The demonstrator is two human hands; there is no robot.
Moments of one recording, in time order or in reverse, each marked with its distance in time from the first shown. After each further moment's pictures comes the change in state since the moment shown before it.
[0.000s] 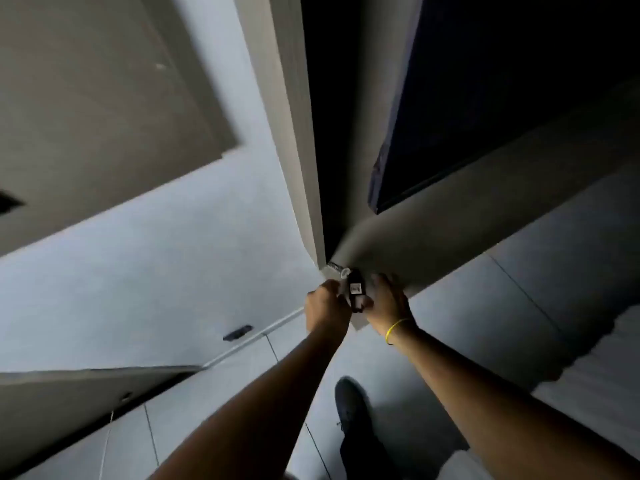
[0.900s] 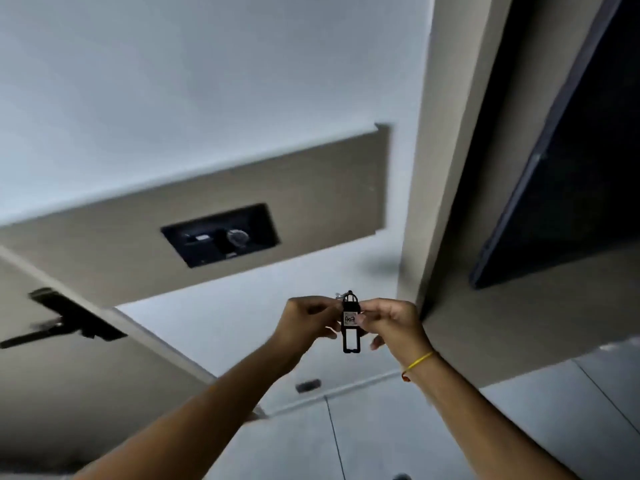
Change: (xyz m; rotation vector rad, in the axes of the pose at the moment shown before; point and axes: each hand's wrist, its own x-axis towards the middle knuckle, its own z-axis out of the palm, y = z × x) left_hand -0.096 -0.039 -0.287 -0.681 -0.031 0.200; right_hand -0.115 -0.225 -0.051 0.782 -0.252 -0.288
